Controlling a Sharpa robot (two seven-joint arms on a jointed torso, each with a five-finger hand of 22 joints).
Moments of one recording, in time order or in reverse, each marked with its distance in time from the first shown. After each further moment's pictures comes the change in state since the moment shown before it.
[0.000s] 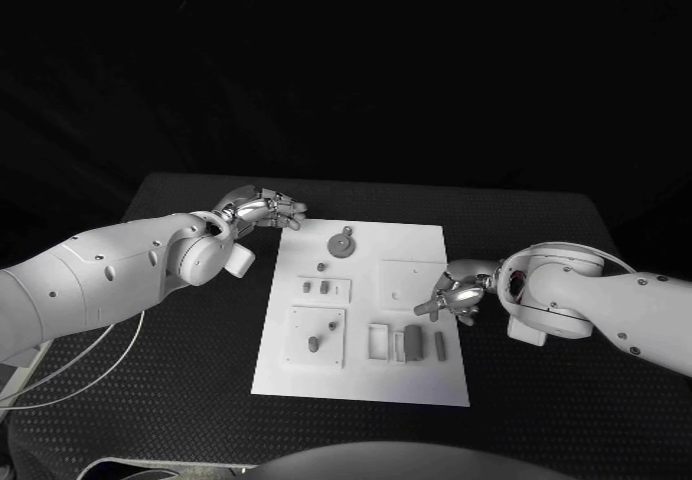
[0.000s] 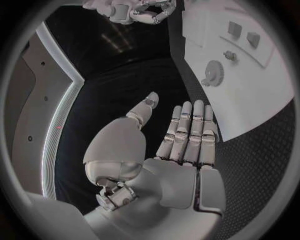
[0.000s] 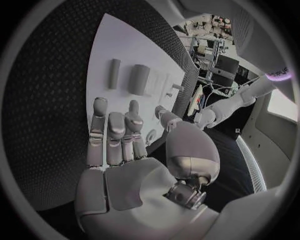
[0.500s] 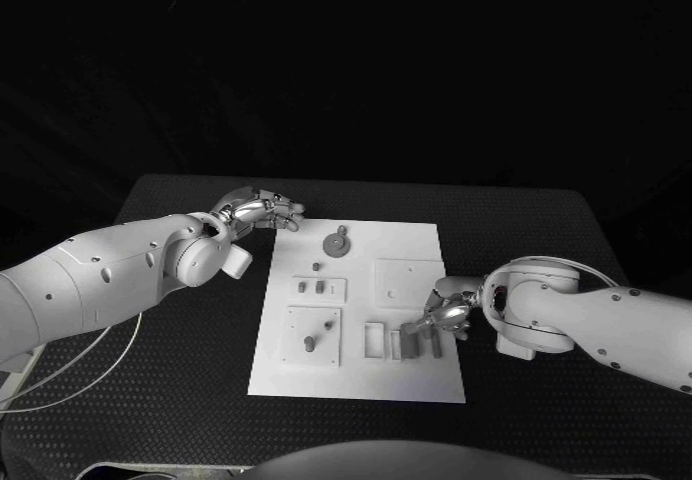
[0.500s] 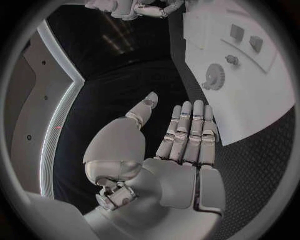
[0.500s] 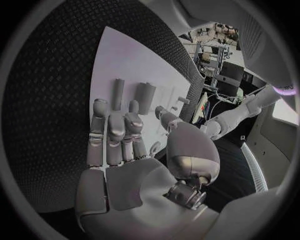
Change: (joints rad) left arm -0.002 0.007 0.000 -0.004 0.001 0.018 -0.003; left_hand -0.002 -0.002 0.000 0.000 0.000 0.000 0.000 0.000 -0.001 0.000 0.000 0.000 0.000 0.000 0.000 -0.005 0.002 0.000 0.000 0.000 0.000 -0.001; right arm -0.031 0.030 -0.028 0.015 -0.052 -0.005 -0.061; right_hand -0.015 -0.015 0.014 -0.014 0.000 -0.005 0.004 -0.020 0.024 0.000 0.000 0.039 0.007 -0.002 0.002 0.060 -0.049 0.000 -0.005 -0.002 0.061 0.000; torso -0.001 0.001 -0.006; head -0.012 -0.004
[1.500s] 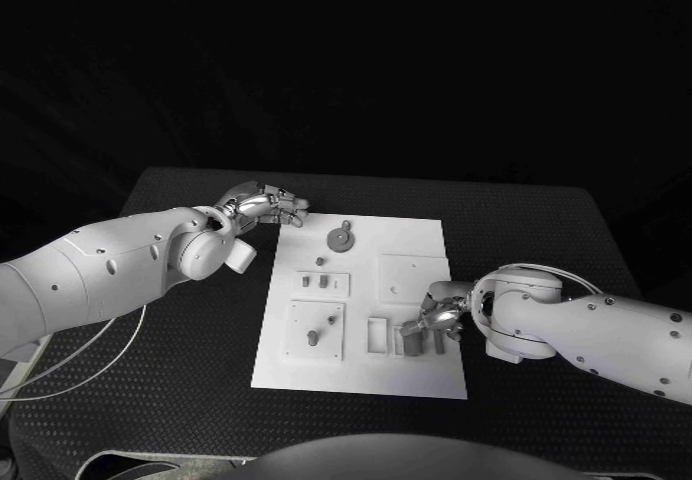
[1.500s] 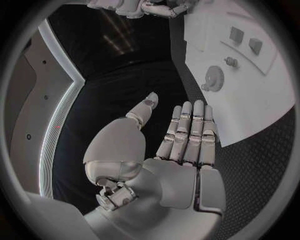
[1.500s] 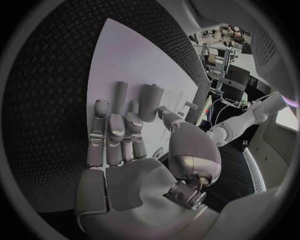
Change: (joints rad) left arm 0.000 -0.004 -0.001 0.004 0.001 0.010 -0.004; left_hand 0.000 0.000 0.002 -0.002 0.000 0.000 0.000 0.000 0.000 0.000 0.000 0.000 0.000 0.000 0.000 0.000 0.002 0.000 0.000 0.000 0.000 -0.001; right arm -0.030 0.067 -0.024 -0.051 -0.053 -0.041 -0.018; right_hand -0.034 -0.034 0.024 0.001 0.000 -0.003 0.002 -0.031 0.012 0.000 0.000 0.004 -0.010 -0.021 0.003 0.029 -0.052 0.000 -0.012 -0.005 0.020 0.000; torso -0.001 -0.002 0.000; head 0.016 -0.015
